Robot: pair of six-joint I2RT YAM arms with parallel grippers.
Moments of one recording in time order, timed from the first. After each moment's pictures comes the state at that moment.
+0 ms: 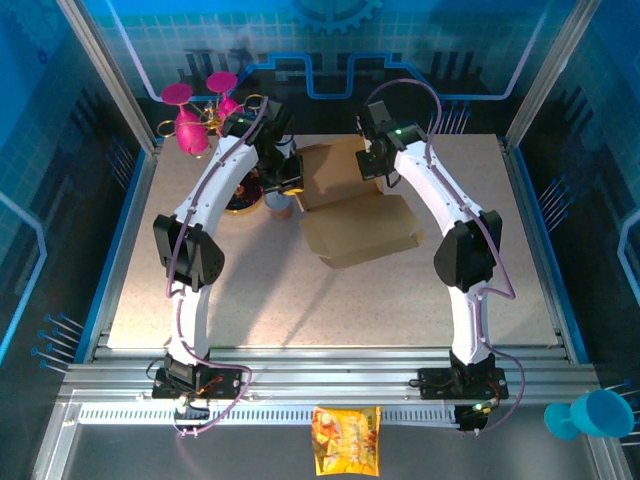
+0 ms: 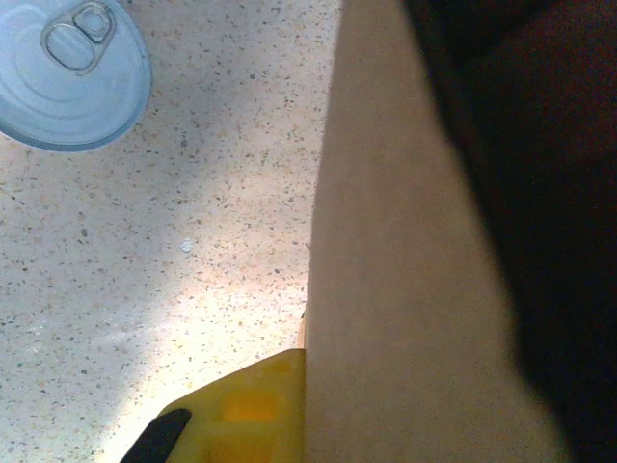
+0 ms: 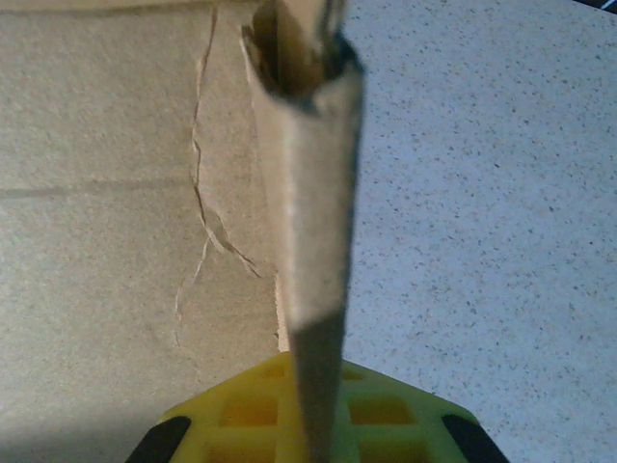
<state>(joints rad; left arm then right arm) -0.33 2.13 2.28 -1.41 0.30 -0.54 0.42 2.12 2.17 -1.12 0.25 0.13</state>
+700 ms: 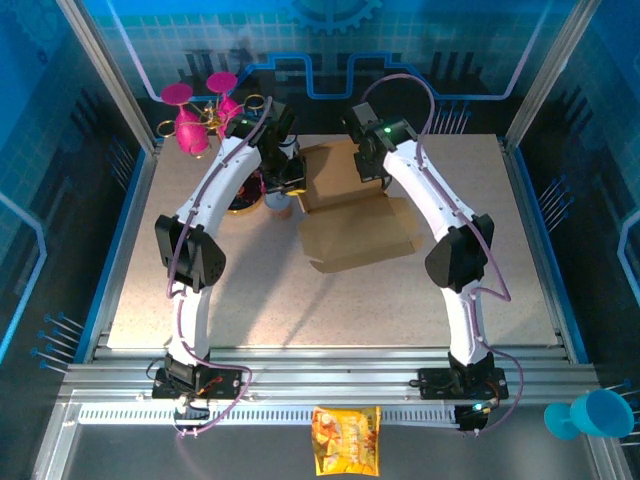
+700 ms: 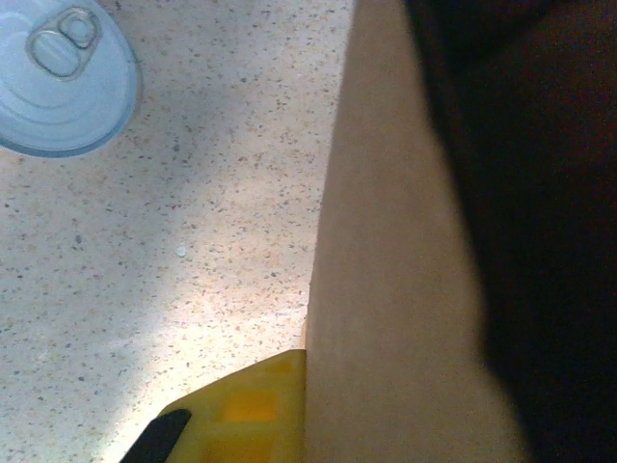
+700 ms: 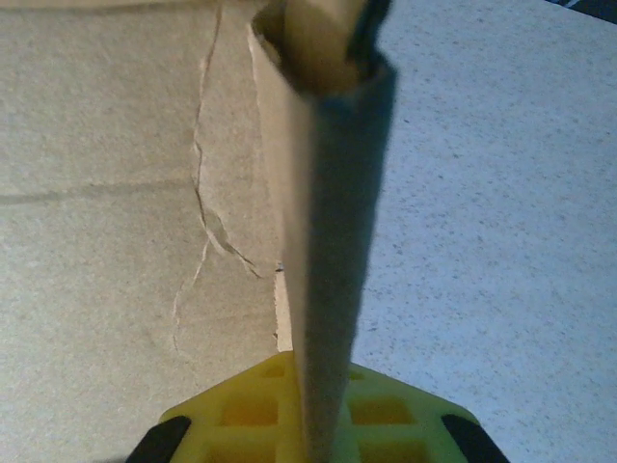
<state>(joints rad) -0.34 2.13 2.28 -1.41 0.27 -0.53 0.48 2.15 2.31 -1.31 0.44 0.25</state>
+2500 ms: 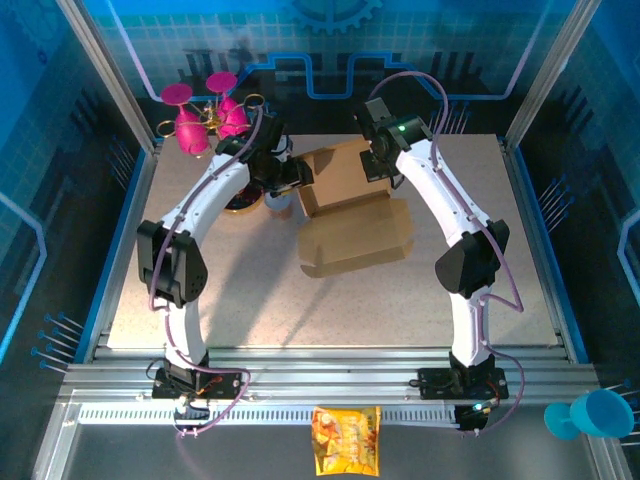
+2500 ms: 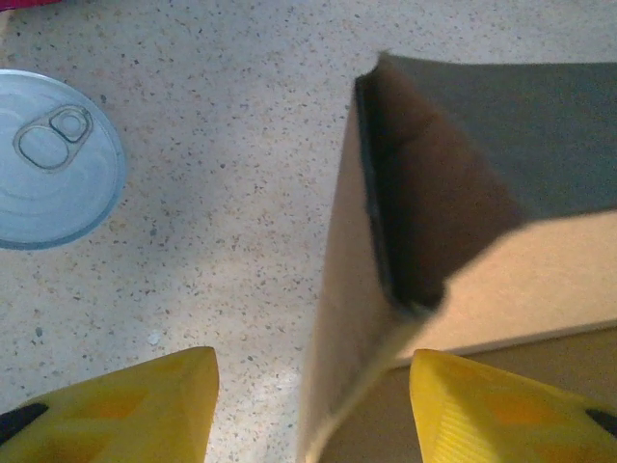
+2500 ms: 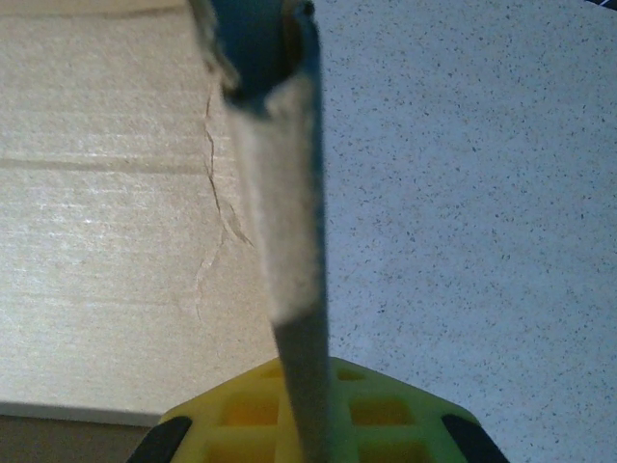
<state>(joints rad) -0.32 1.95 1.87 -0.95 0.28 -0.59 0.46 2.06 2.27 -1.33 0.35 0.21</state>
